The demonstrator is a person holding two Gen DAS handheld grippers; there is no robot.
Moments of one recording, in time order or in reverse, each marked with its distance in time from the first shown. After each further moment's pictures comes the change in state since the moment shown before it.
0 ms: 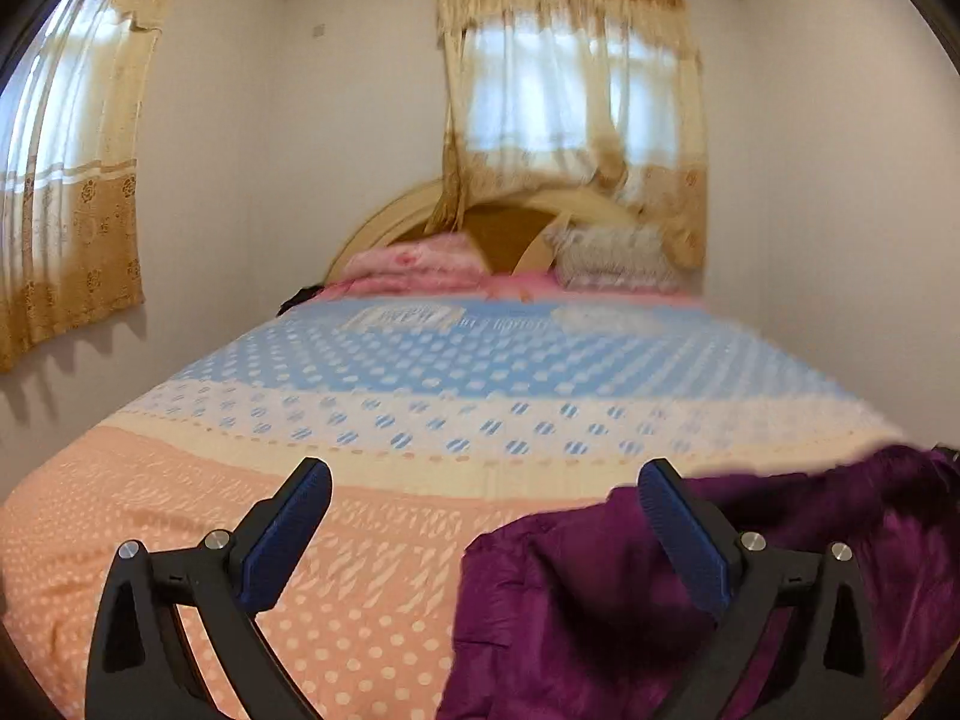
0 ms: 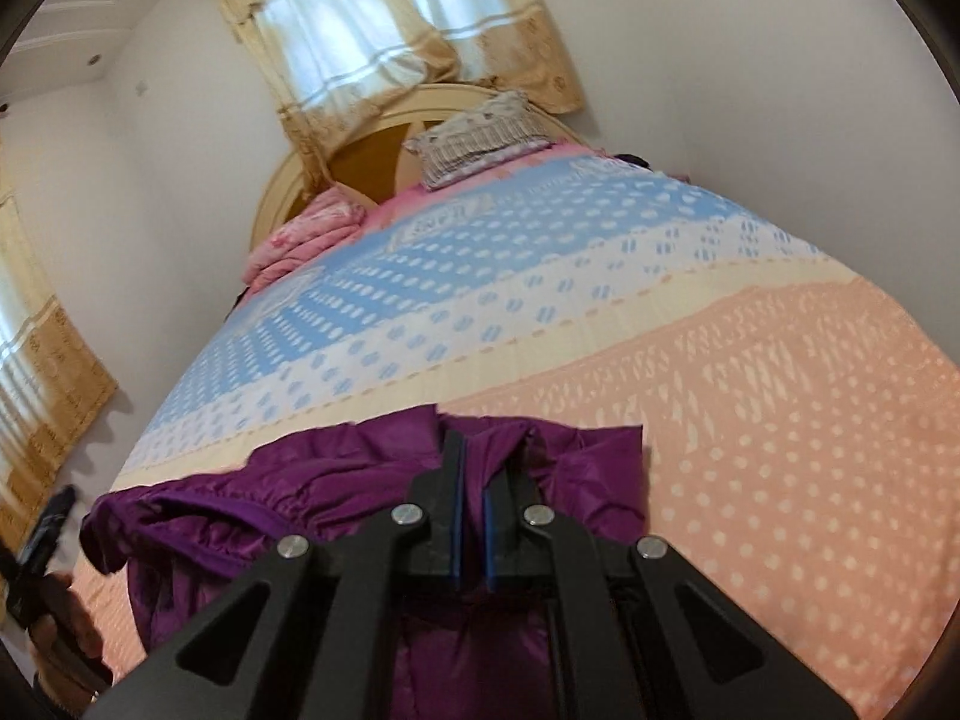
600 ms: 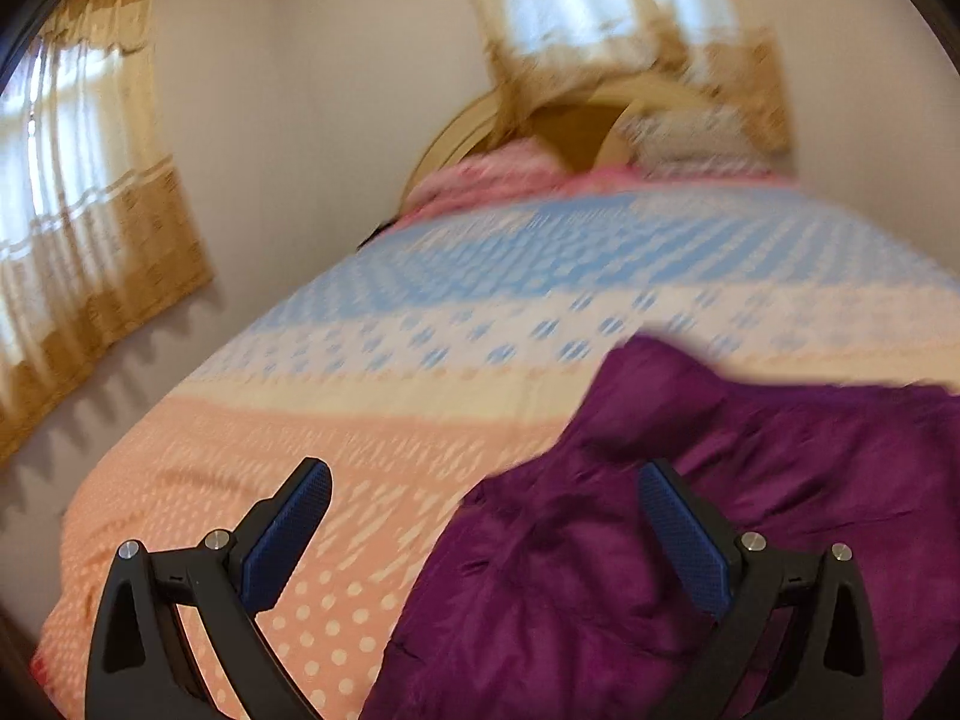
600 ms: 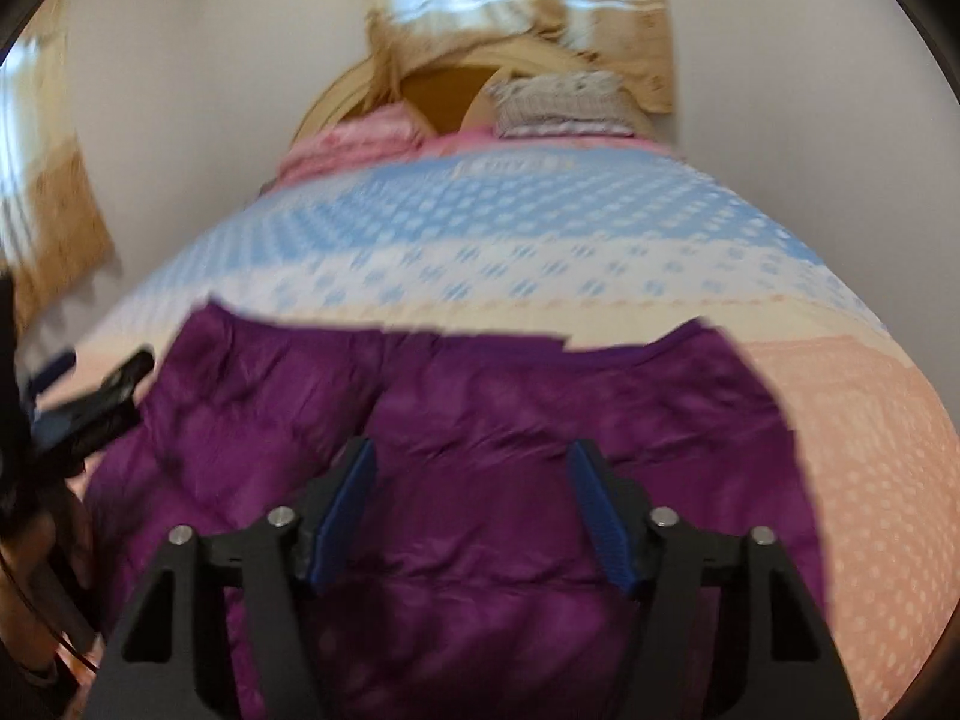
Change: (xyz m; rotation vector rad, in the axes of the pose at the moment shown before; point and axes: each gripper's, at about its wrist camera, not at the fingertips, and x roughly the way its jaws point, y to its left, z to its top) left arm 0.098 -0.062 -0.048 0.095 0.220 0.302; right arm 0.060 0.108 -0.058 -0.375 0.124 -0.044
